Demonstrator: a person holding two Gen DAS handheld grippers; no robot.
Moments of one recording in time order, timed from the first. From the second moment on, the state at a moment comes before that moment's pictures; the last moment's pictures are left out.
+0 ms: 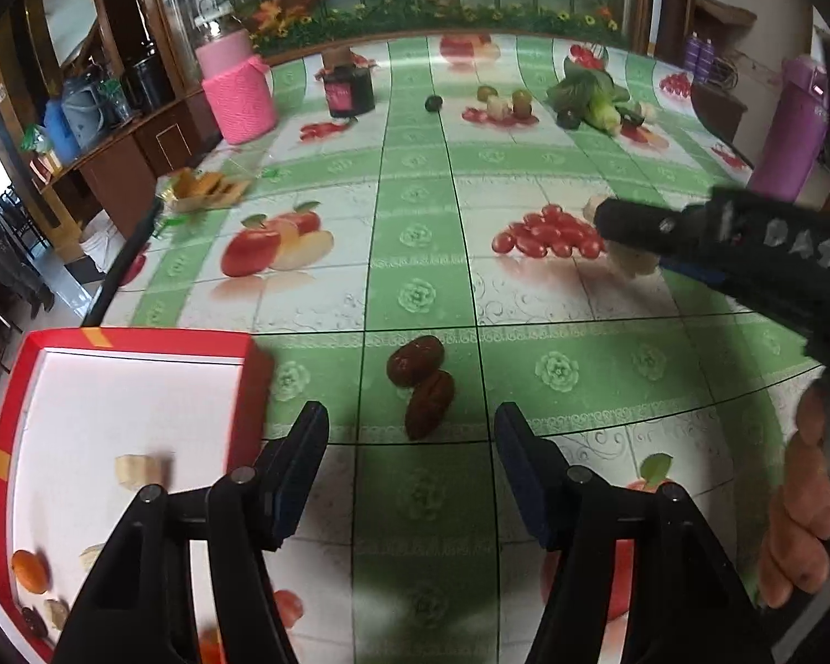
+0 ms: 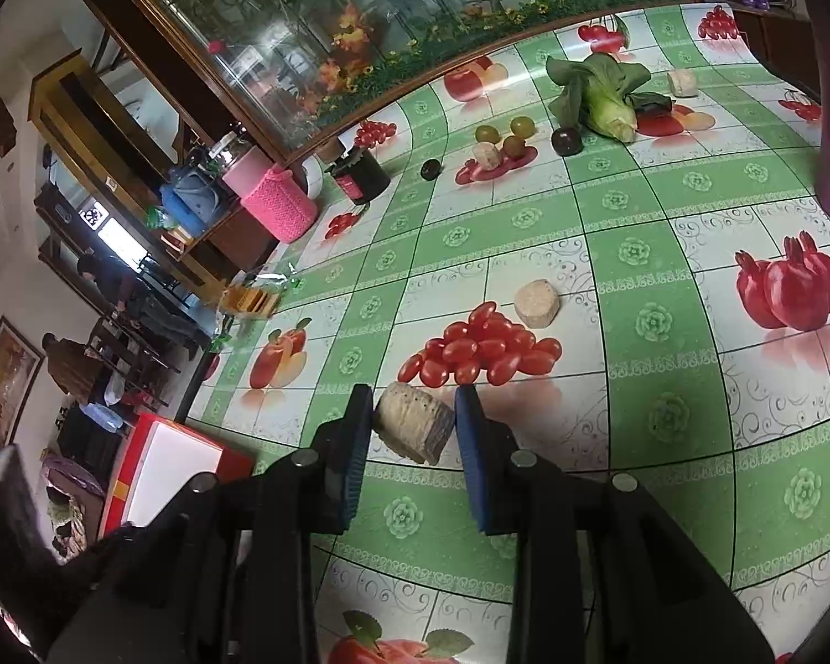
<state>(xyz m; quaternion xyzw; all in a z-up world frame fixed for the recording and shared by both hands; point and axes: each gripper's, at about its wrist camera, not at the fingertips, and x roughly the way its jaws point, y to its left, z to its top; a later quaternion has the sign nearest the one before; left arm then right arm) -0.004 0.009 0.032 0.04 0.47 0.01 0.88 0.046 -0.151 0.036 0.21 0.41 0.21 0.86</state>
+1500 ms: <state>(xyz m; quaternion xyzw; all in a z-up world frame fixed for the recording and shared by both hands) -0.124 0.176 0.081 -0.03 0.35 0.14 0.92 -0.052 -0.016 0.056 0.15 0.36 0.32 0.86</state>
